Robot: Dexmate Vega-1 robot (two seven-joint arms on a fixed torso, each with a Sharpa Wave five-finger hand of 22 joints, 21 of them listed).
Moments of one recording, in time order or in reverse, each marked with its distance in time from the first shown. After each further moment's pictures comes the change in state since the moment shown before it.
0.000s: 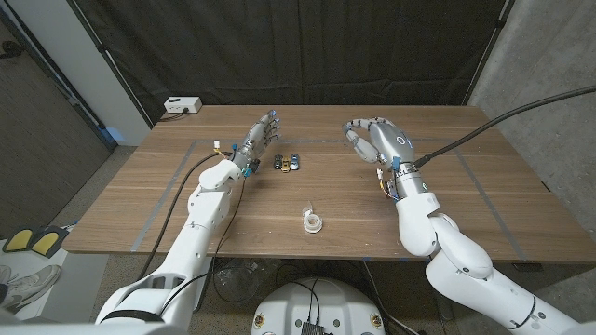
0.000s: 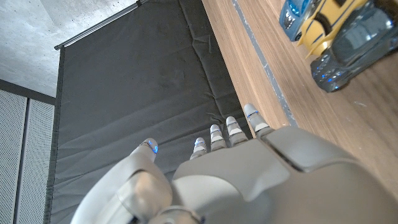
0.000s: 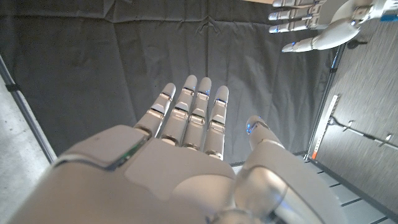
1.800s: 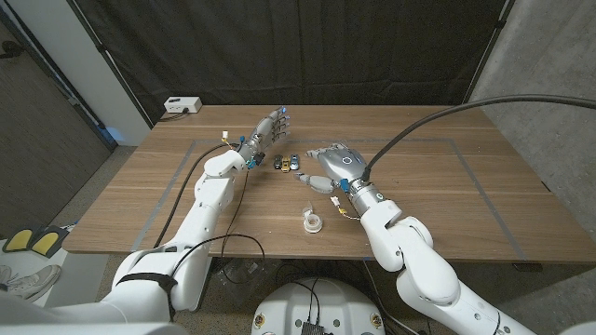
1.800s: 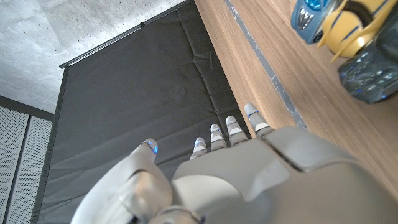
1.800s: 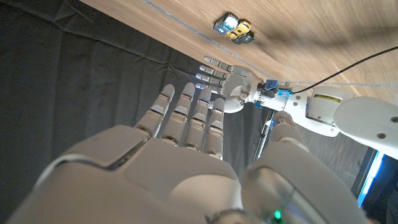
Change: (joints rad) left arm -0.157 -0.045 -0.043 0.229 0.093 -0.061 -0.144; left_hand 0.000 0.000 -0.004 0.004 -0.007 0.005 0.005 0.000 0.000 0.005 0.005 0.000 0.000 0.005 -0.002 0.000 0.000 0.005 0.005 -0.008 0.005; right arm 0.034 0.123 -0.157 0.004 -0.481 0.042 0.505; right_hand 0.052 -0.140 -0.086 -0.091 -0.046 -0.163 -0.027 -0.063 0.010 -0.096 -0.051 -0.057 0.026 -0.094 0.002 -0.031 0.033 -0.025 -0.036 0.007 0.009
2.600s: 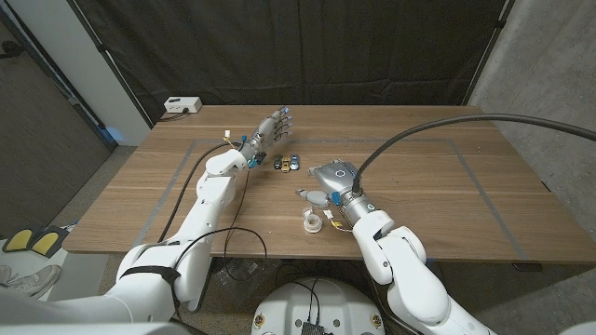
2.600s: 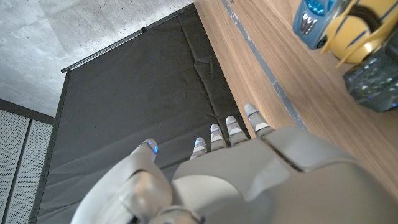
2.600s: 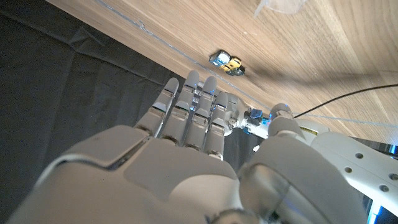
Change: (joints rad) left arm -0.034 -0.022 -0.025 0.059 0.033 -0.020 -0.035; left_hand 0.000 0.000 0.000 0.000 -0.004 0.000 0.000 0.000 0.000 0.000 0.000 0.000 0.000 0.000 0.000 0.000 0.000 0.000 0.000 -0.008 0.000; right arm -0.082 0.102 -0.007 0.008 -0.238 -0.002 0.203; right_hand 0.096 -0.002 -0.014 -0.014 0.000 0.081 0.013 0.038 0.004 0.140 -0.011 0.084 0.045 0.142 -0.008 0.094 0.060 0.081 -0.024 0.058 0.014
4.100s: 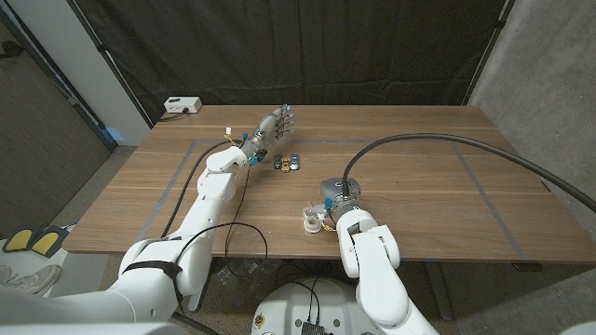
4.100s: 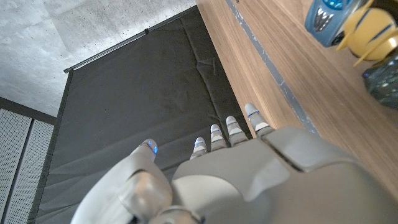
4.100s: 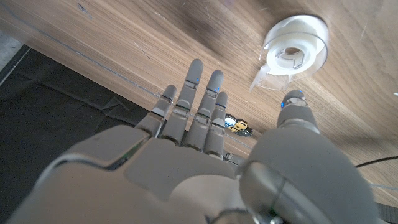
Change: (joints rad) left arm -0.029 -0.009 -0.019 0.027 0.007 0.004 -0.027; left_hand 0.000 0.000 -0.008 0.000 0.000 0.000 0.000 0.000 0.000 0.000 0.000 -0.007 0.000 0.000 0.000 -0.005 0.002 0.004 0.004 -0.014 0.000; right arm -0.051 0.308 0.008 0.113 -0.363 -0.015 0.381; right_hand 0.145 -0.089 -0.140 0.018 0.053 -0.016 0.043 -0.002 0.039 0.022 -0.019 0.164 0.174 0.034 -0.004 0.229 0.316 -0.139 0.042 0.031 0.077
